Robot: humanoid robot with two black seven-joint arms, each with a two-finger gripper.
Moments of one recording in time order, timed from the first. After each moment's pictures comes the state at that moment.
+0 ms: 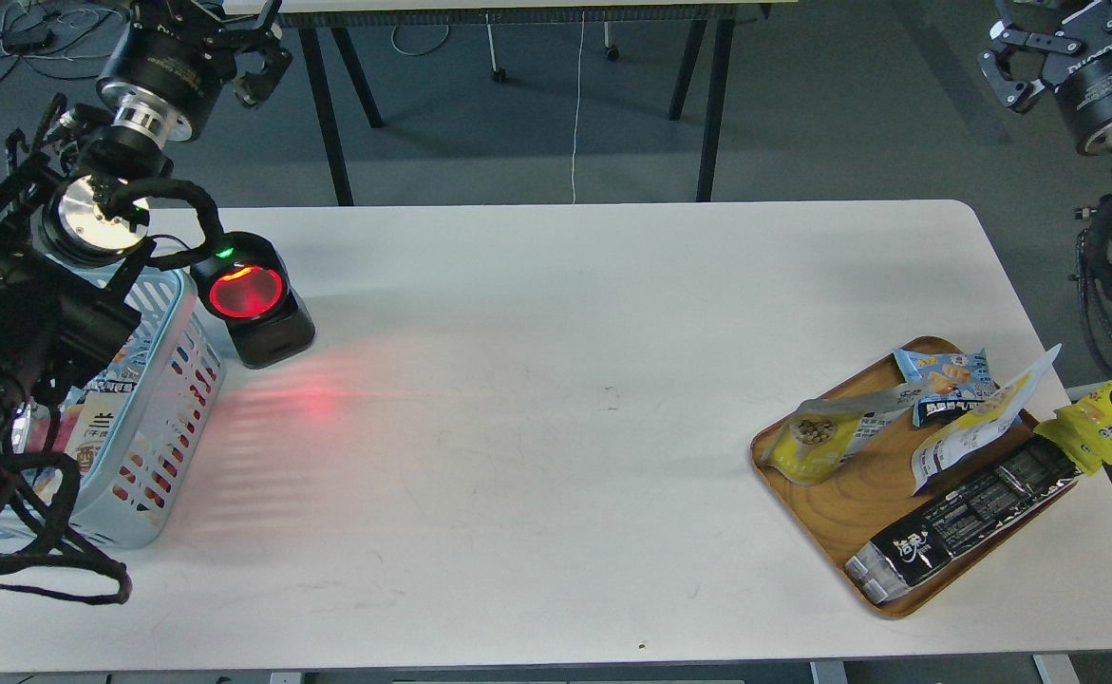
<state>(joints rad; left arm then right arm) -1.01 0.31 -0.82 -0.47 -0.16 -0.49 -0.19 0.98 -0.56 0.55 0.61 0.25 0.49 0.41</state>
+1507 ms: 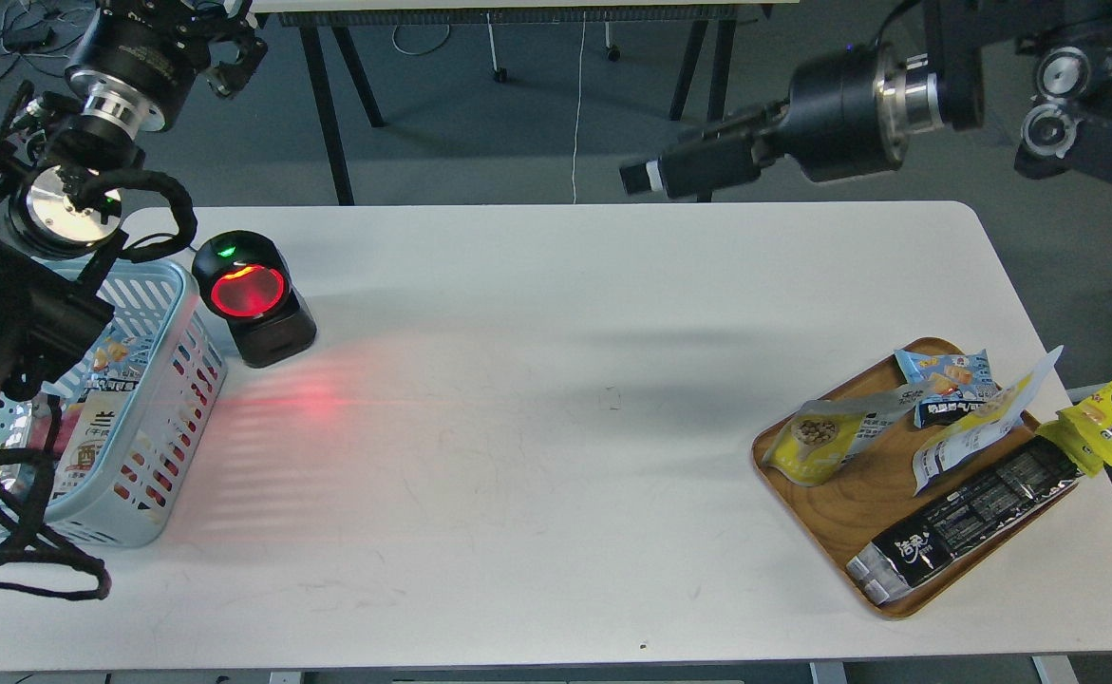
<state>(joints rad) -1.01 0.36 -0.81 -0.48 -0.16 -0.49 -0.18 1.74 -0.65 -0.30 1.28 -1.22 0.42 0.49</state>
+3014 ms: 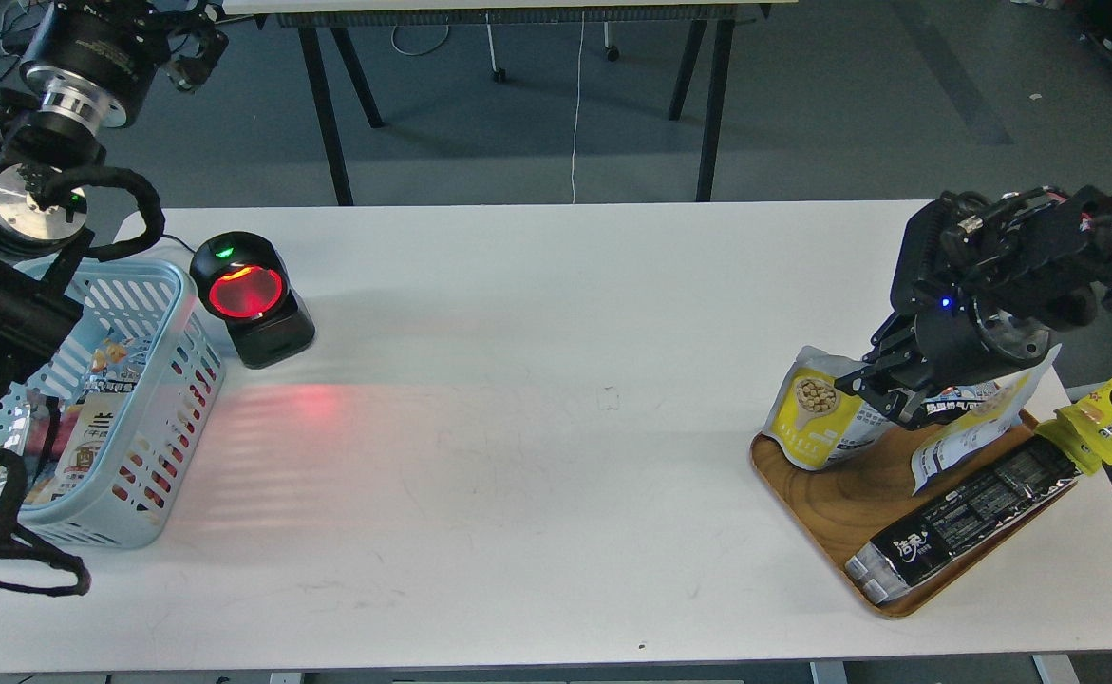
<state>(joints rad) -1.01 0.40 -0.81 -0.47 -0.16 -0.49 -0.19 1.72 -0.78 -0.65 1.43 -1.86 0.31 0.49</state>
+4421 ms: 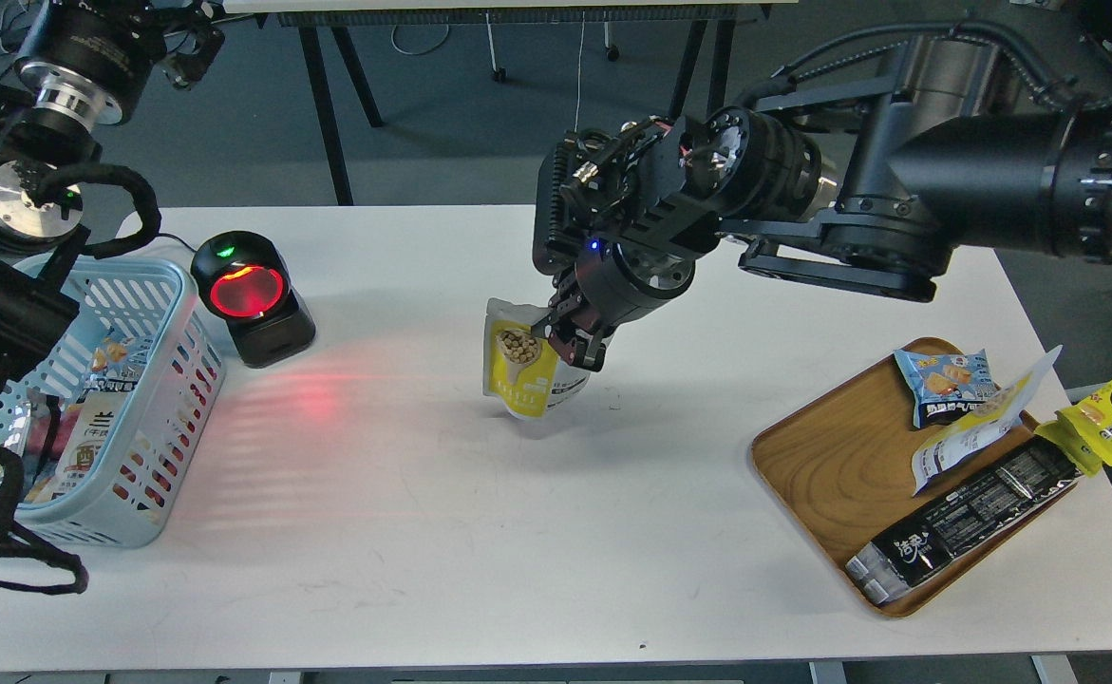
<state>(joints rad) -1.01 0.40 -0.81 -0.47 -0.16 -0.49 -0.19 1.75 -0.05 -0.53 1.03 -1.68 0.27 0.49</state>
